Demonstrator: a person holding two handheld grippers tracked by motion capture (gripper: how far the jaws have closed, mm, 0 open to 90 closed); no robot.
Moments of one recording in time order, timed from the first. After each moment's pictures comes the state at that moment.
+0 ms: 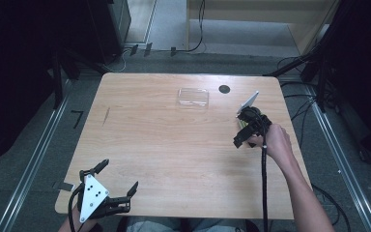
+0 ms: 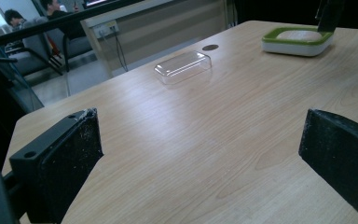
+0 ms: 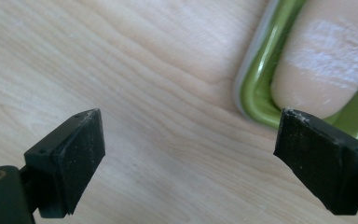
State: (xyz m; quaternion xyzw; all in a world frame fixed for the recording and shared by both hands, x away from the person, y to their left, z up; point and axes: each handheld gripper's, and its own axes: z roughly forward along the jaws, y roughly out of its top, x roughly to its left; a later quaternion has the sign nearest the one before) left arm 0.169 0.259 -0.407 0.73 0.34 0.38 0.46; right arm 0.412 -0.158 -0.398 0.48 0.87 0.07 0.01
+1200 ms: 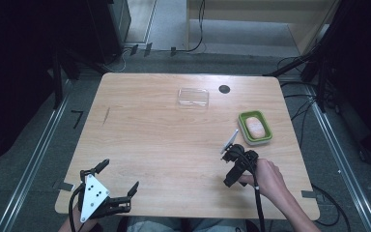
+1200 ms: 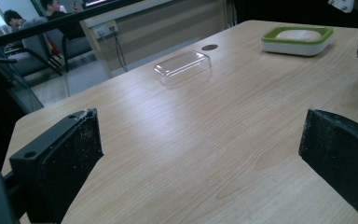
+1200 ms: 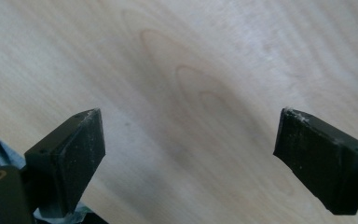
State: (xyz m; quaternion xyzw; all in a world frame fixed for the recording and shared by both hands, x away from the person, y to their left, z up) left arm 0.169 0.258 -0.407 0.73 0.33 0.38 0.46; right arm 0.318 -0.116 -0.436 0.39 0.92 0.03 -0.01
